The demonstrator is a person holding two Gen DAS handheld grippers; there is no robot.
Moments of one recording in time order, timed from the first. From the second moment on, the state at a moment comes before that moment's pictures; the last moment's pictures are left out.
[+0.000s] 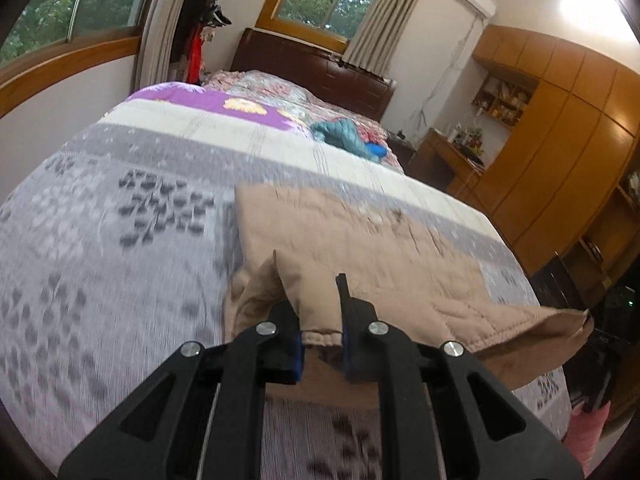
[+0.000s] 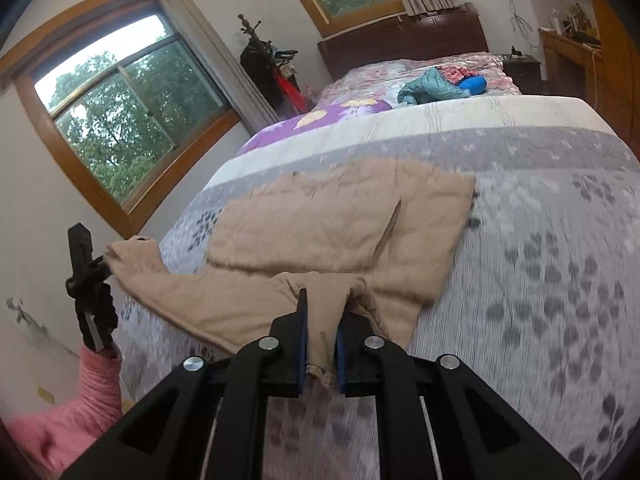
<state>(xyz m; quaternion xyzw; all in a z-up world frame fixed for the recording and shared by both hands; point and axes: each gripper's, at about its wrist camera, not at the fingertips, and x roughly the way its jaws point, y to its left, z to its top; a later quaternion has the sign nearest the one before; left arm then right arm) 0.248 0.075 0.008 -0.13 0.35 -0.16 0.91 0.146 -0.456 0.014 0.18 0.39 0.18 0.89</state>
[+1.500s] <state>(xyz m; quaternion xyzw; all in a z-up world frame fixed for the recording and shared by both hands) 0.476 0.073 -0.071 -0.25 0.48 -0.15 0.83 0.345 -0.536 -0.066 0.31 0.47 0.12 0.82</state>
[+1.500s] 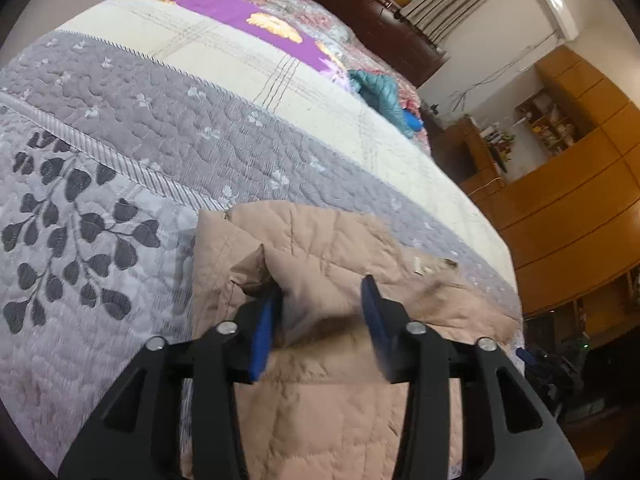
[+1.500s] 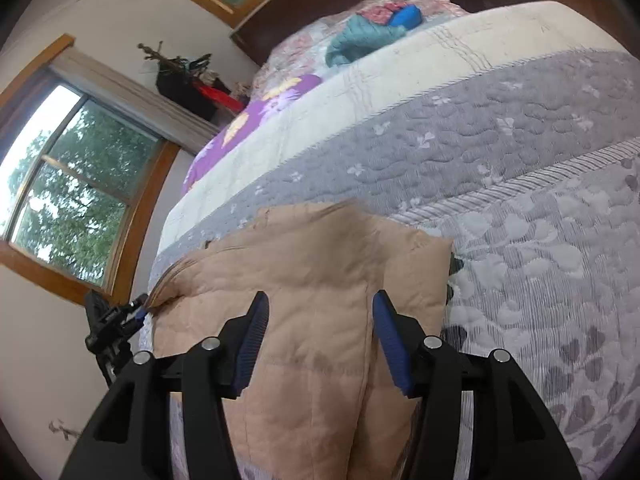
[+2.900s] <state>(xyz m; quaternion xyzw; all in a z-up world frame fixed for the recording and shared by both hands) 0.396 0.060 -0.105 -0.13 0.45 -0.09 0.88 0.328 -0.466 -0.099 0.21 0.48 0.08 0.85</state>
